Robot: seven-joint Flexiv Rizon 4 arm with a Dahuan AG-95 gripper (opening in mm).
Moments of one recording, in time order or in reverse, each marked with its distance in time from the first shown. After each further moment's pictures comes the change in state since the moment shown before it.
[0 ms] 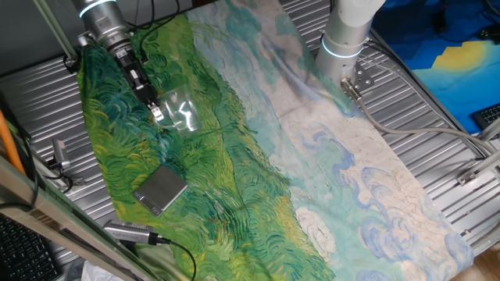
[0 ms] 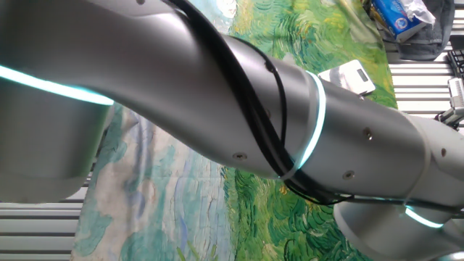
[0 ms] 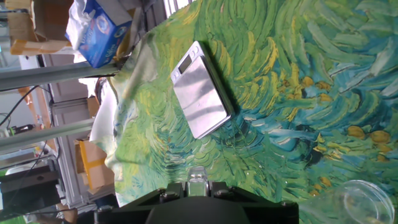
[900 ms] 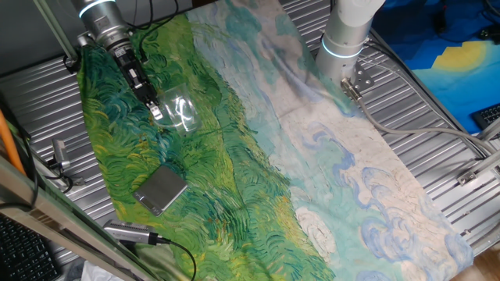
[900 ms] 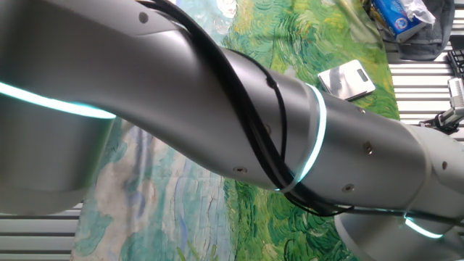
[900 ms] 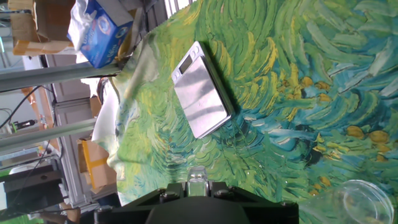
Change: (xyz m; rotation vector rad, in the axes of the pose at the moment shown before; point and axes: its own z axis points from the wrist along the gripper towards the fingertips) arm -0.001 0.000 -0.002 -0.025 0.003 0.008
